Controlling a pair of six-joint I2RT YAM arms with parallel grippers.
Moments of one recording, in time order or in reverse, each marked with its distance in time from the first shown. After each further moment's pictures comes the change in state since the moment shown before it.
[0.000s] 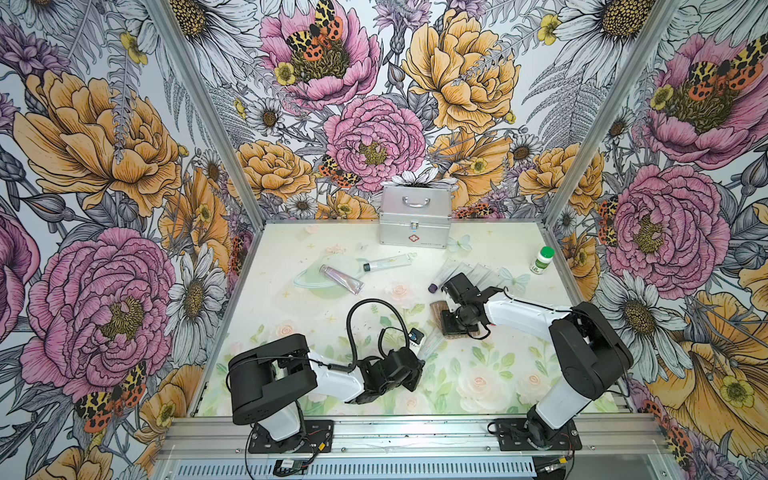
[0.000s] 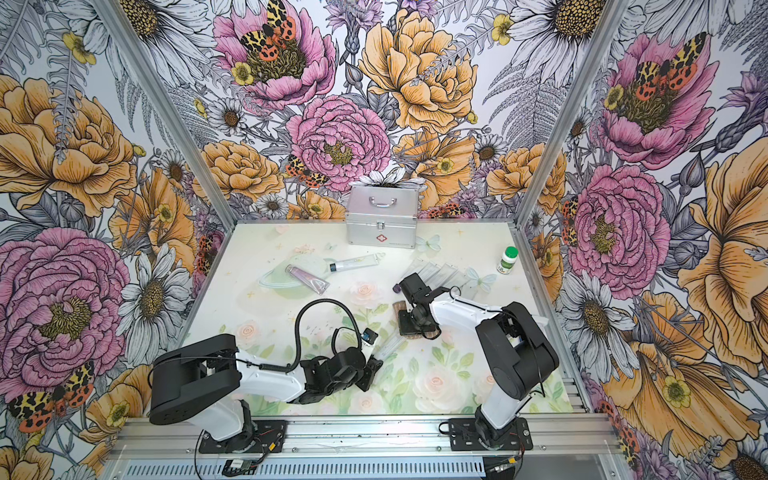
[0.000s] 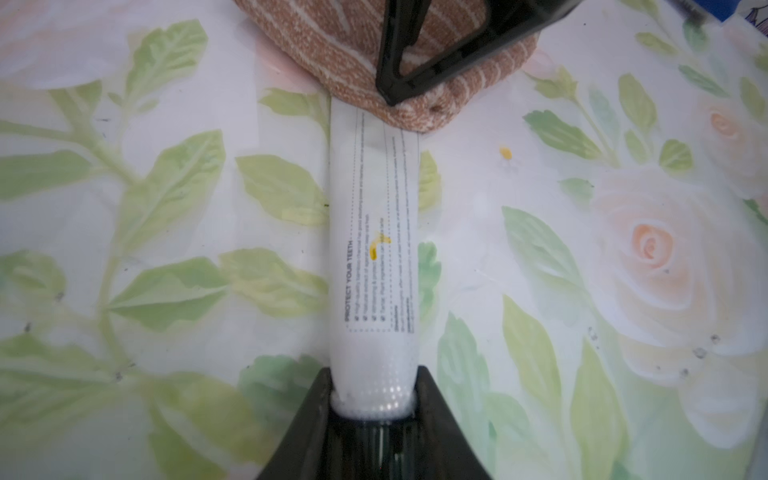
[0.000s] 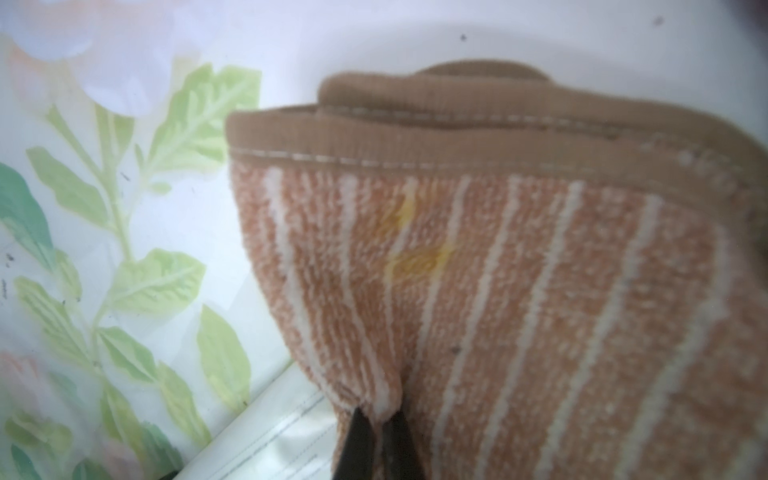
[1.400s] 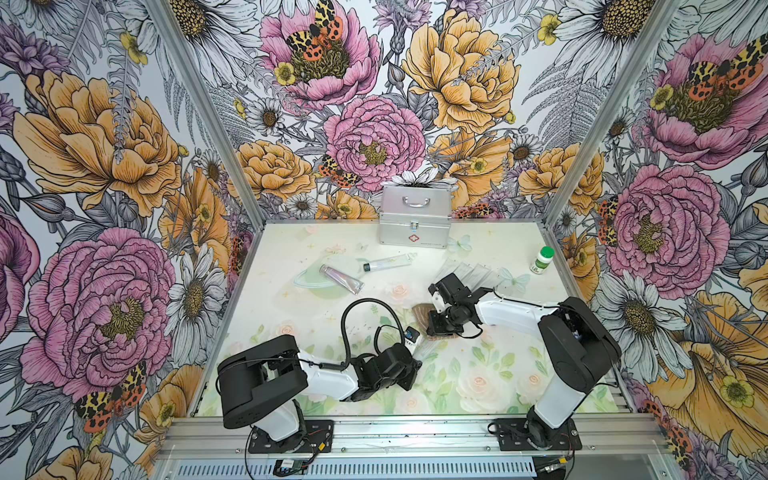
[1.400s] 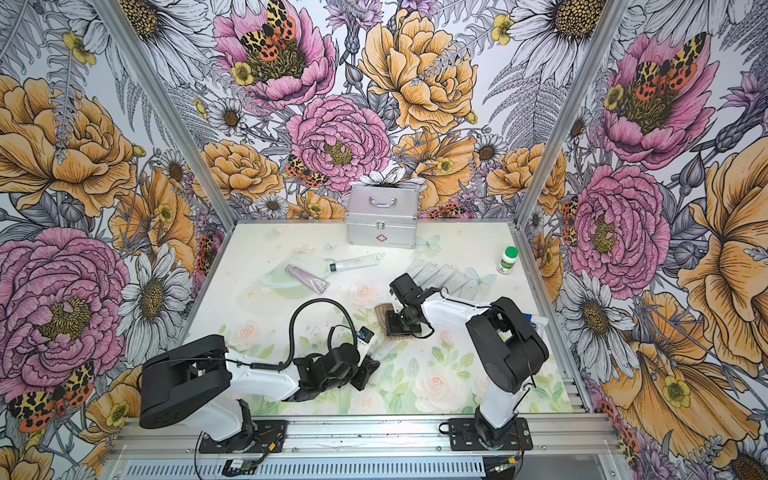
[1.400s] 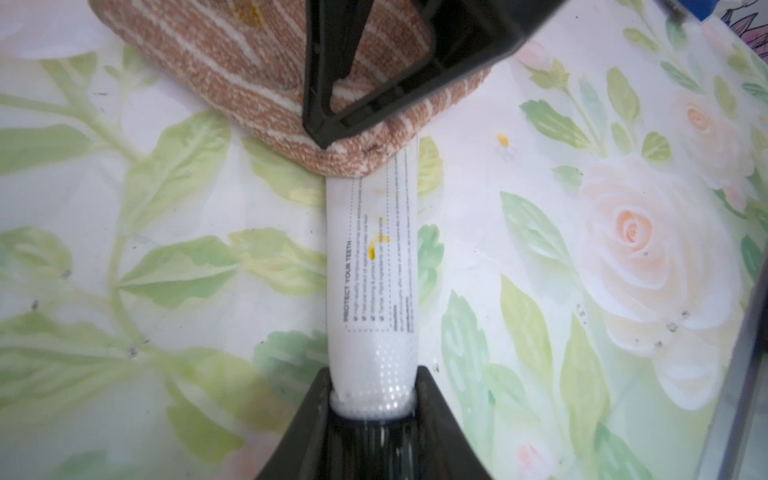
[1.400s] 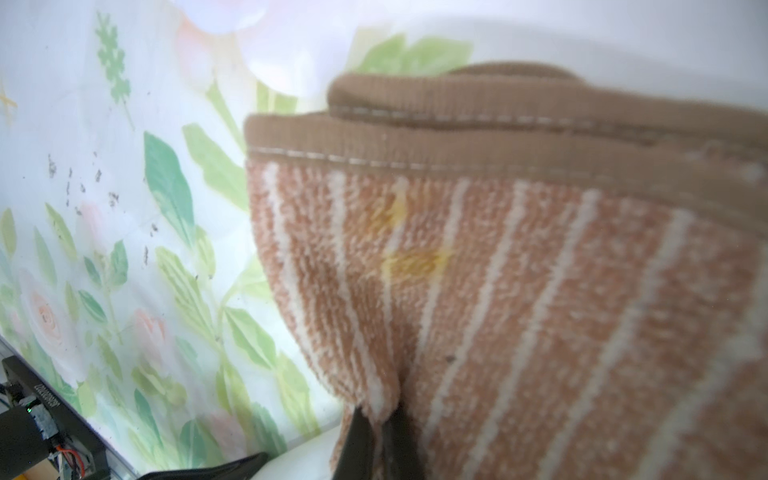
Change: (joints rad) left arm 0.043 -0.057 -0.027 -0.032 0.090 0.000; right arm 0.024 0.063 0.028 0.088 -0.172 0.022
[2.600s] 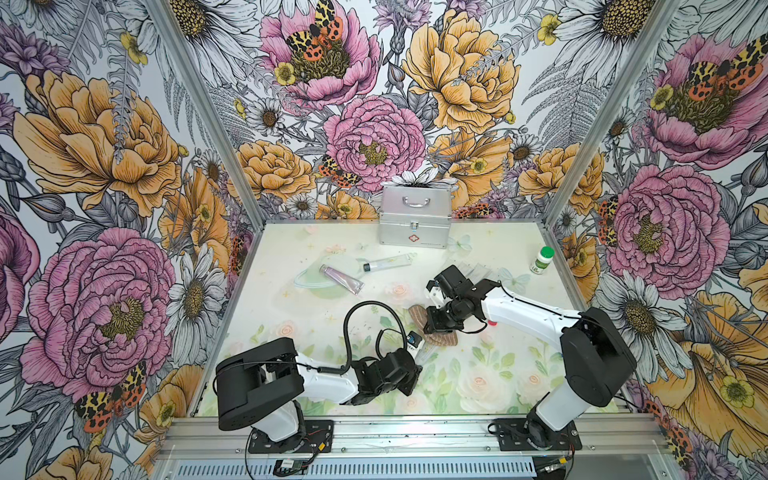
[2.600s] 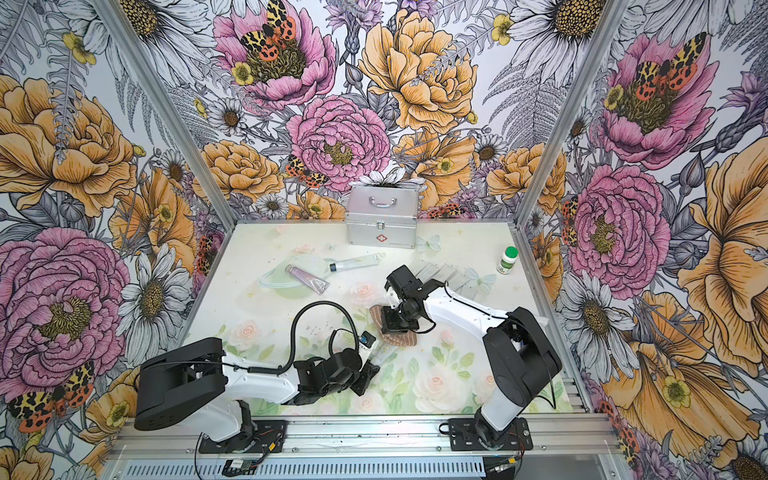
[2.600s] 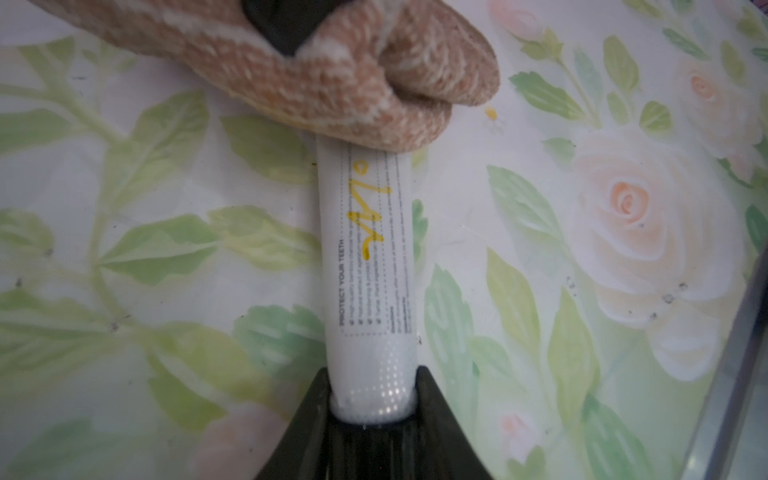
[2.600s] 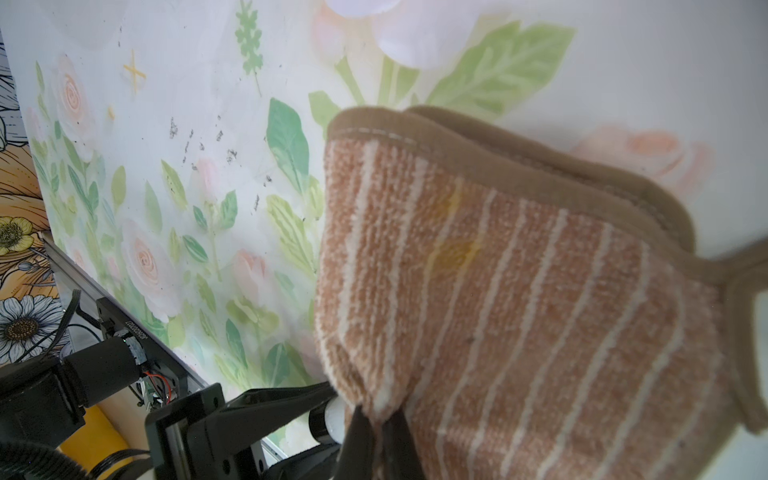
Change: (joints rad) left arm -0.054 -0.018 0.007 -0.056 -0.030 -0.003; right arm 0.045 -0.099 0.084 -0.174 -0.099 0.024
